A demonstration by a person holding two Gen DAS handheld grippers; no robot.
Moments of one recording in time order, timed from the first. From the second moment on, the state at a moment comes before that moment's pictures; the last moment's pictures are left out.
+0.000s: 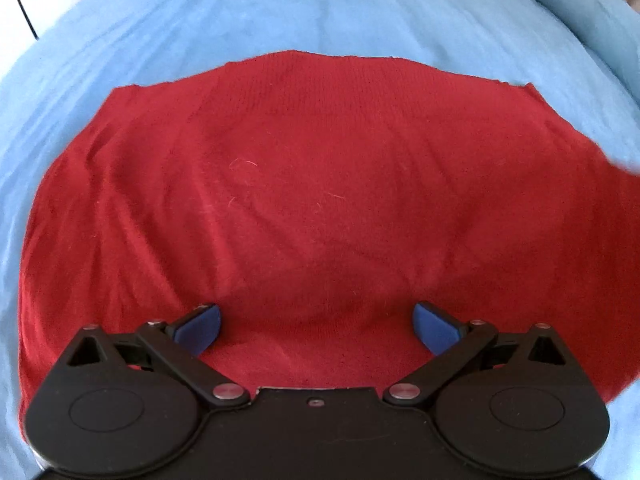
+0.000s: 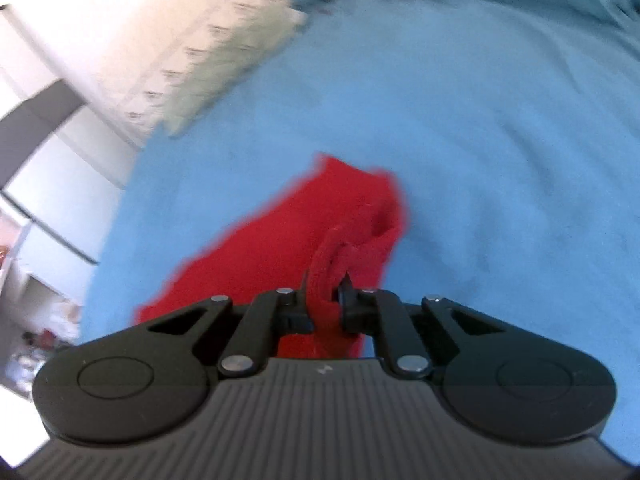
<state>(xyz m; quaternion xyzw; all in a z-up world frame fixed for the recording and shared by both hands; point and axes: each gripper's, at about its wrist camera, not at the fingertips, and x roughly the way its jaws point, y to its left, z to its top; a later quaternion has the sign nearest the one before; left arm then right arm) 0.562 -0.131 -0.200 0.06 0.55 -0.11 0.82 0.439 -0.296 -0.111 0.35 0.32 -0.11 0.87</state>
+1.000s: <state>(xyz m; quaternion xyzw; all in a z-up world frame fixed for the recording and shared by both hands) 0.512 0.123 -0.136 -0.03 0.52 -0.07 0.85 0.464 -0.043 -0.093 0.02 0.36 0.16 0.92</state>
